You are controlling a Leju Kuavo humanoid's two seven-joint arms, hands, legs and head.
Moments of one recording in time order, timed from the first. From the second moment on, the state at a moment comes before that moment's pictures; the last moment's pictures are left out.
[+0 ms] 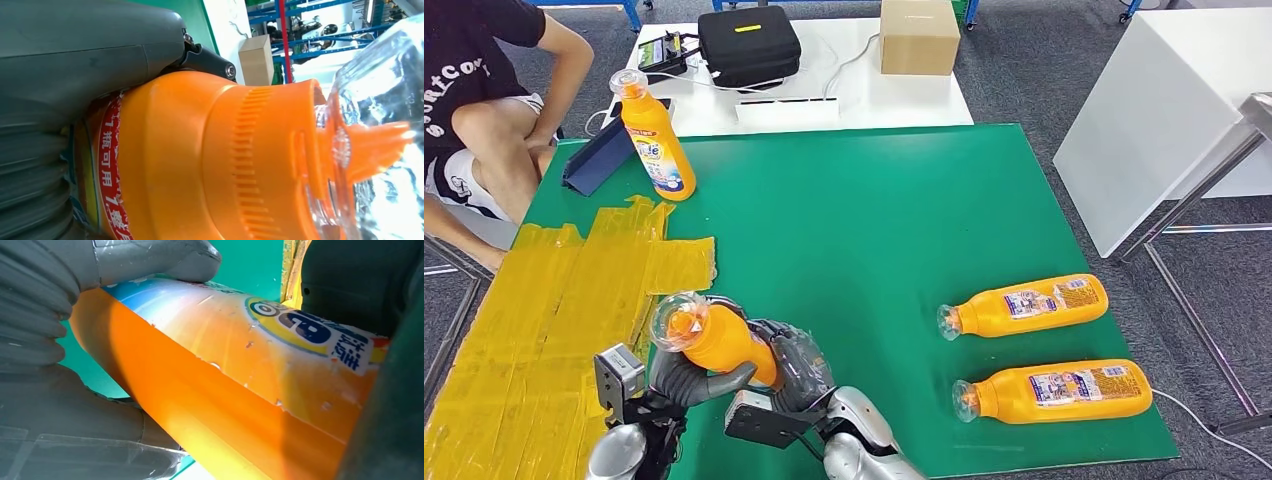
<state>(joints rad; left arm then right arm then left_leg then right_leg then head) 0.00 -0.14 -0.17 -1.45 -0.02 -0.16 -0.41 -0.21 0.29 0.68 -0.92 0.67 -0.35 -0.40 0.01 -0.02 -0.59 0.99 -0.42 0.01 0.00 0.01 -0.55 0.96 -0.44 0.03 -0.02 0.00</state>
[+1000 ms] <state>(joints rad) -0.27 0.13 -0.28 -1.45 -1.56 0.39 0.52 0.03 0.28 0.24 -1.40 0.60 -0.40 -0.36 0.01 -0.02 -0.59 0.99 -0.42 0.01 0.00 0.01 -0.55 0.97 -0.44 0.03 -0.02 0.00</state>
